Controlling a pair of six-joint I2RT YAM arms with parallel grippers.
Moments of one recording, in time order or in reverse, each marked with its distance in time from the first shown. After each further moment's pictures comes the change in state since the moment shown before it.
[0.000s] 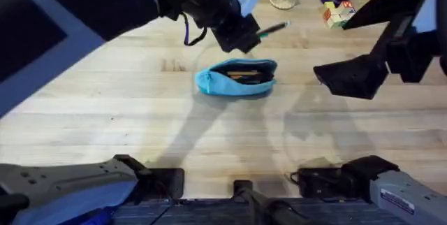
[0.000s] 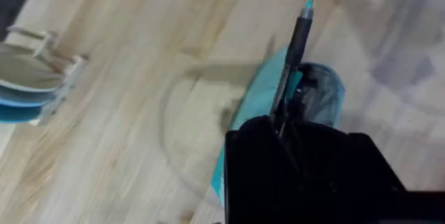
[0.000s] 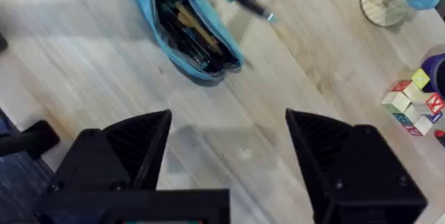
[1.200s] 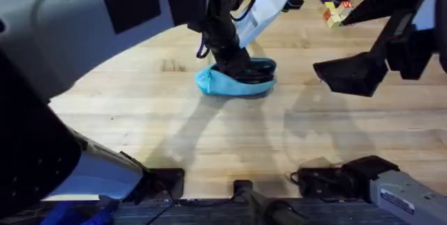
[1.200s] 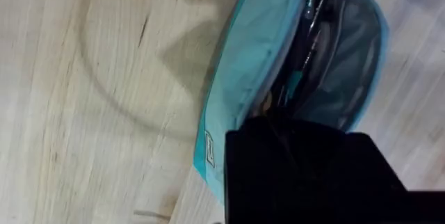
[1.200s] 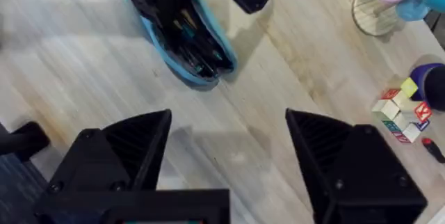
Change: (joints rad) left arm 0.000 0.242 0.000 -0.137 -0.037 0.128; right arm -0.001 0.001 0.000 0.024 0.000 -0.027
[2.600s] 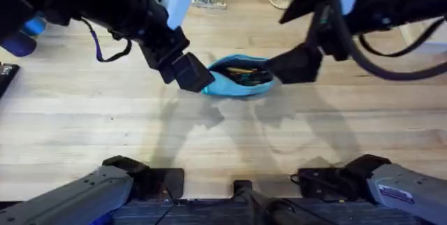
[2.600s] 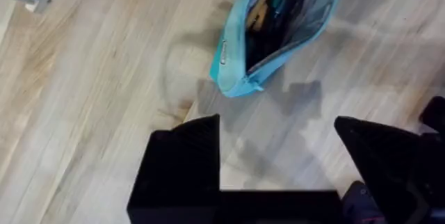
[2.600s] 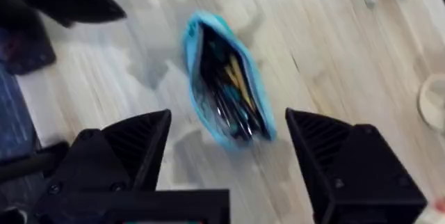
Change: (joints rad) left arm 0.245 -0.463 0.000 -0.284 0.052 0.080; right arm 0.186 0.214 0.000 0.183 -0.136 0.017
